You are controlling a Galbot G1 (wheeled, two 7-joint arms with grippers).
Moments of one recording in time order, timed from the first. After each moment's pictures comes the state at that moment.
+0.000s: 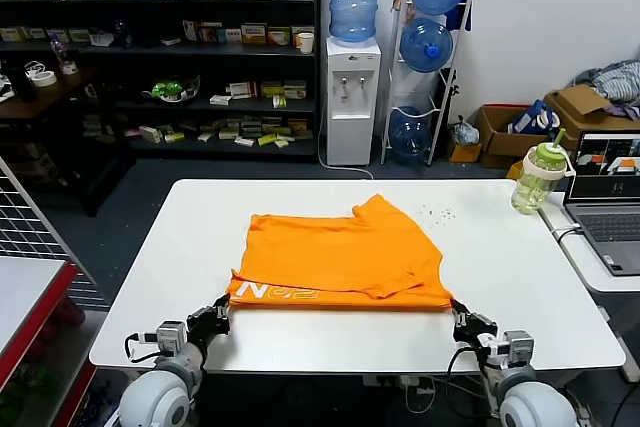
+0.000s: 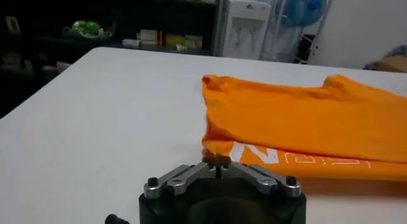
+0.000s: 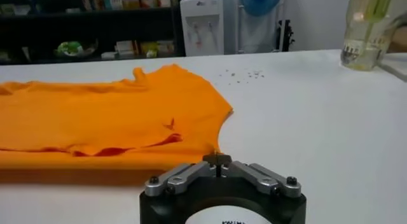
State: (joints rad) left arm 1.32 -1.01 -0.28 -1.85 -0.68 0.30 -0.28; right arm -1.43 1.03 0.46 1.83 0.60 -0.30 0.12
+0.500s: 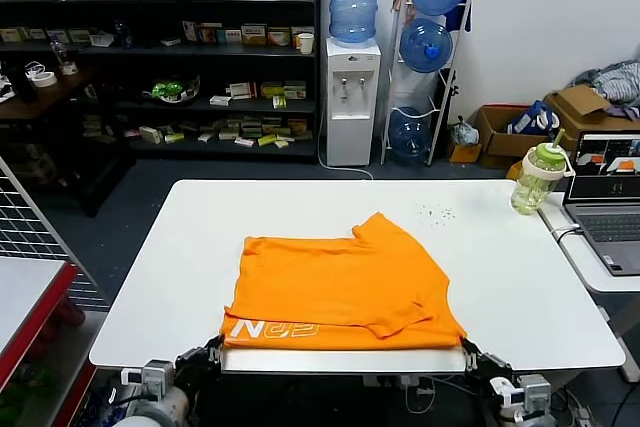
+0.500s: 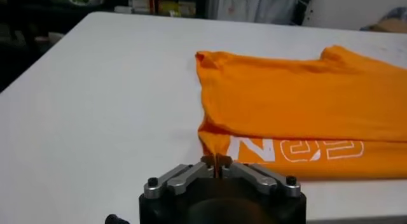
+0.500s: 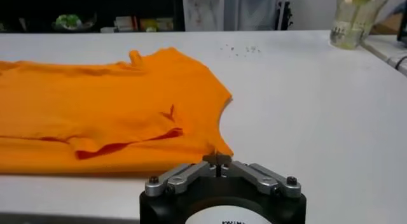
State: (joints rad) left arm 1.55 -0.91 -0.29 -2.02 -0.73 0.34 -0.34; right arm -1.69 1.02 0.53 1.99 0.57 -0.31 0.15
